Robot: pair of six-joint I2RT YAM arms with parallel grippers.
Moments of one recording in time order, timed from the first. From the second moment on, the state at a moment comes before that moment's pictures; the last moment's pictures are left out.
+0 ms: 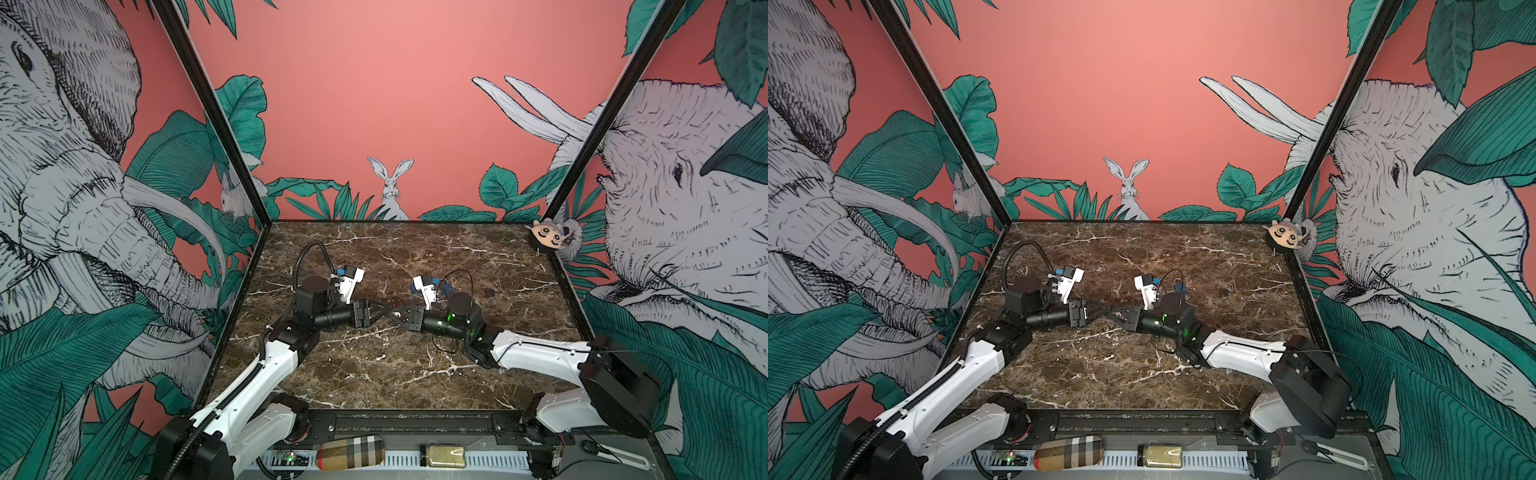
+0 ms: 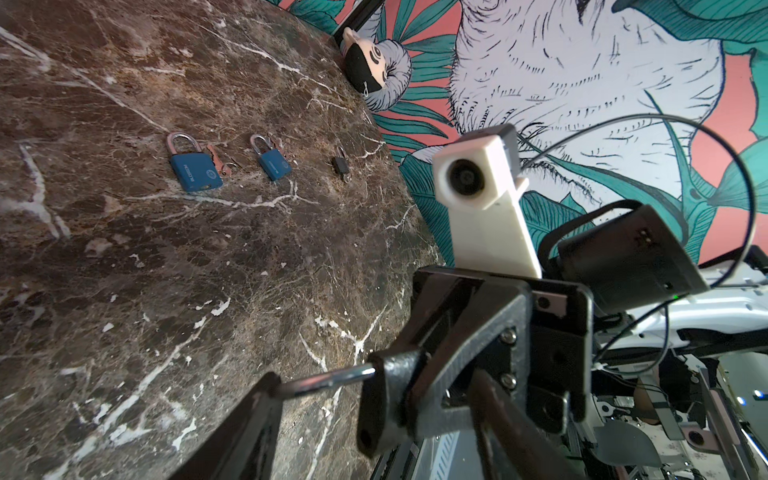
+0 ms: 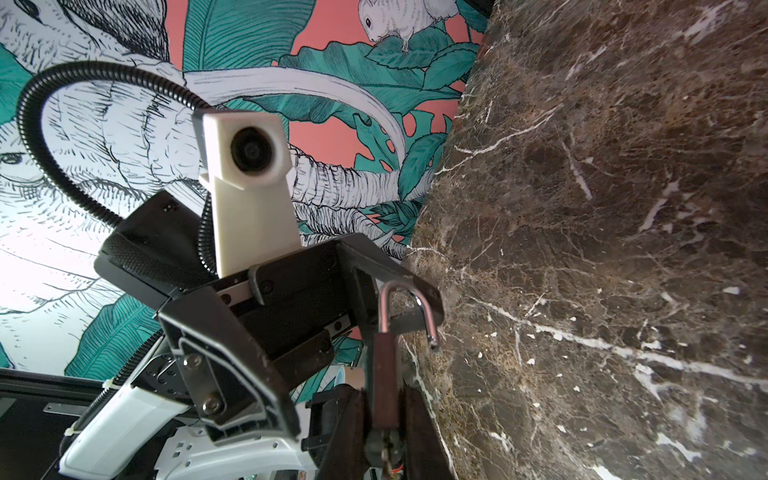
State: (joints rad) left arm -0.41 0.97 0.61 -0.05 0.80 -0.58; right arm 0.88 1.43 0.64 0.66 -0.43 1.07
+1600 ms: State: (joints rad) left arm -0.41 1.00 0.63 -0.11 0.72 -0.57; right arm 0.87 1.38 0.65 0.57 -0.45 1.04
